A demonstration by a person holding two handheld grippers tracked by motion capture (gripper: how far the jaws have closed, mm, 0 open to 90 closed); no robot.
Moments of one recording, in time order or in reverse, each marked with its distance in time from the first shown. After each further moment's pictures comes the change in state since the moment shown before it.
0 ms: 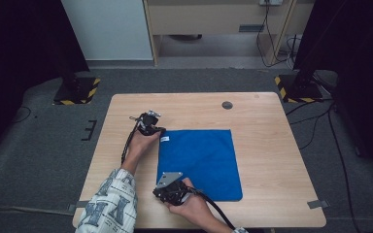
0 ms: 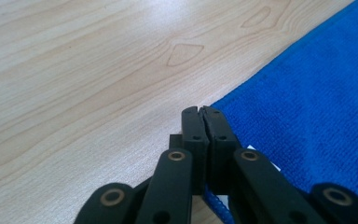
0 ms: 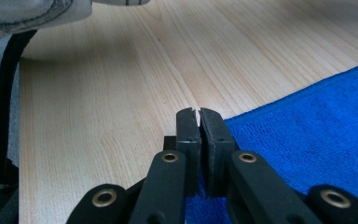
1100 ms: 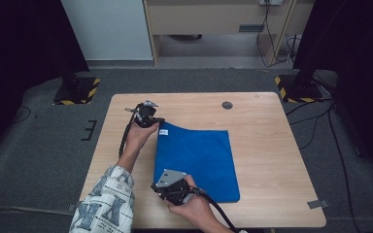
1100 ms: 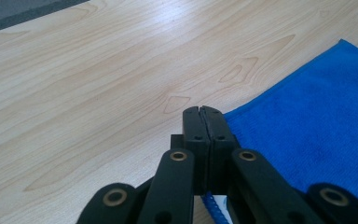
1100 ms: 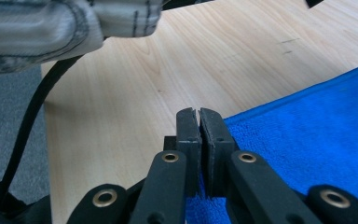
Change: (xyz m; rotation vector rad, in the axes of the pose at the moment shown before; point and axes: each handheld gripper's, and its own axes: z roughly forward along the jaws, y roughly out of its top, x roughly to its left) left arm -0.012 0.034 -0.046 -0.063 0.024 0.008; right arm 0.013 0.023 -0.035 -0.117 -0.067 -0.039
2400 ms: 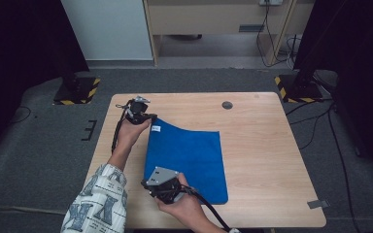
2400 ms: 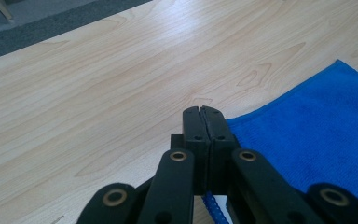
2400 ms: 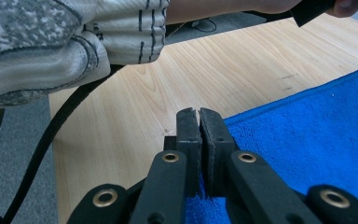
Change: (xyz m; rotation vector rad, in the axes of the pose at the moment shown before) left arm 0.016 0.003 -0.026 -0.014 0.032 -0.001; right arm 0.011 0.026 0.005 -0.068 -0.014 -0.003
